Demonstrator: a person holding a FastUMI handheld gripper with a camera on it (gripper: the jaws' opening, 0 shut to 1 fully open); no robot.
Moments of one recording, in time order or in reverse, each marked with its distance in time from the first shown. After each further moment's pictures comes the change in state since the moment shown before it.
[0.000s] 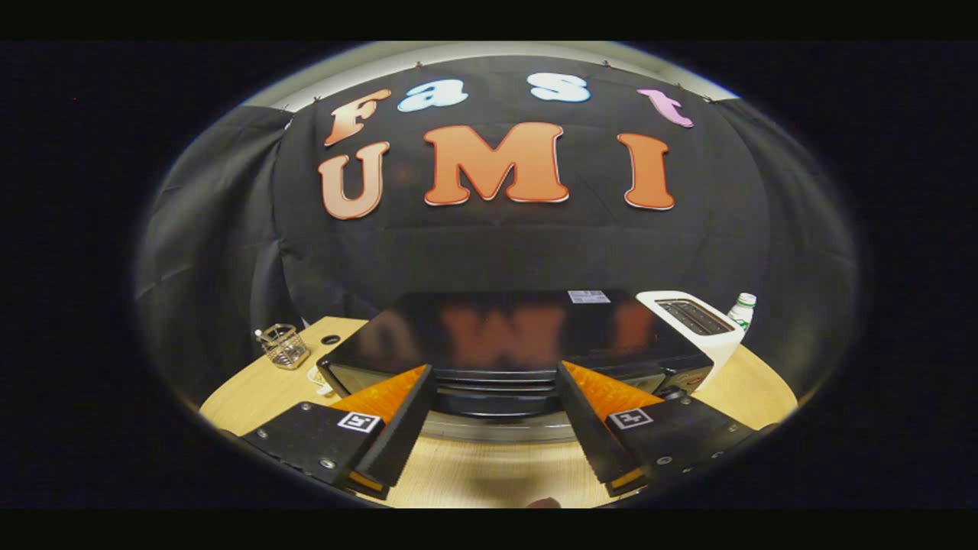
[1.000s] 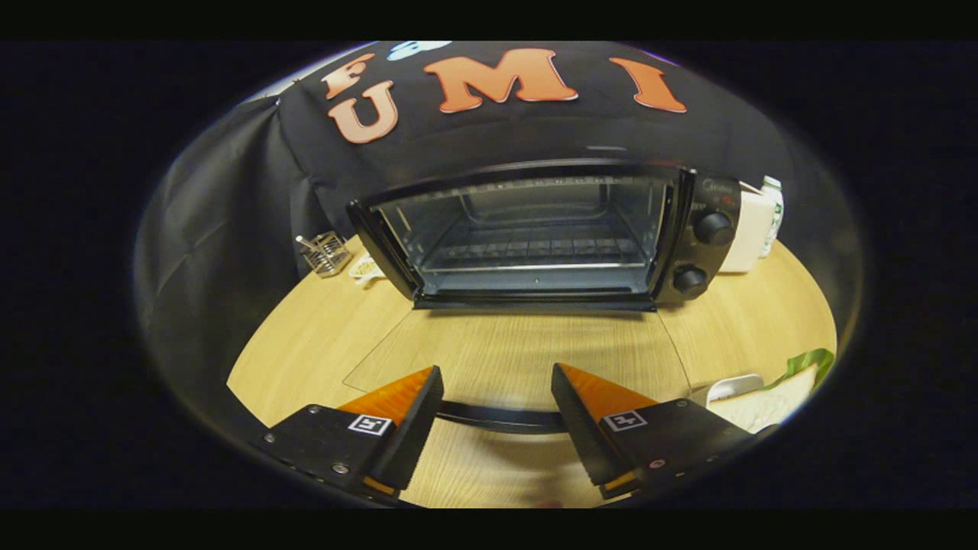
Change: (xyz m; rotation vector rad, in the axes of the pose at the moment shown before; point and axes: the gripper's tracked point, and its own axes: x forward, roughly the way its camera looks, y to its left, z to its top) arm -0.070 0.020 -0.171 0.122 0.493 0.170
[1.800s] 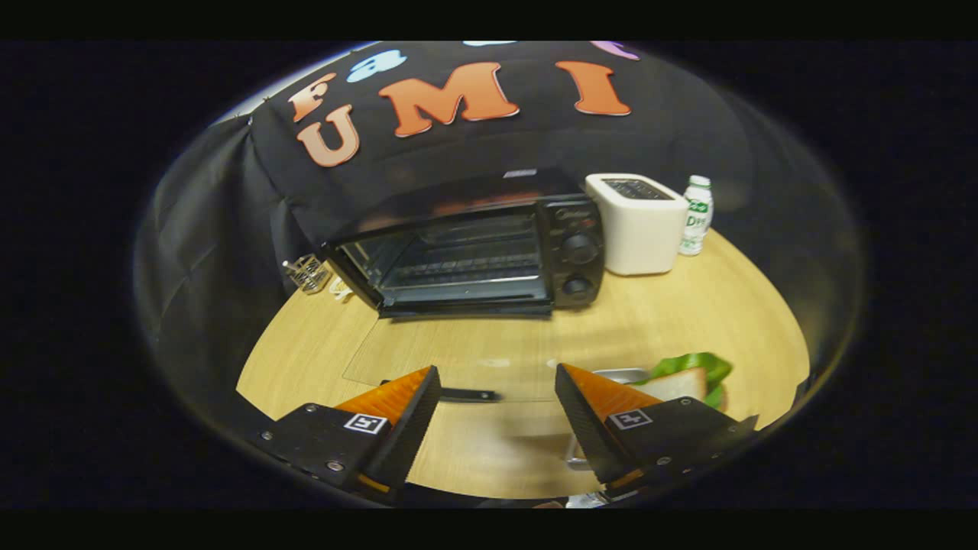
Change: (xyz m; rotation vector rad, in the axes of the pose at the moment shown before) arm -0.109 -0.095 0.036 0.054 -0.085 -0.095
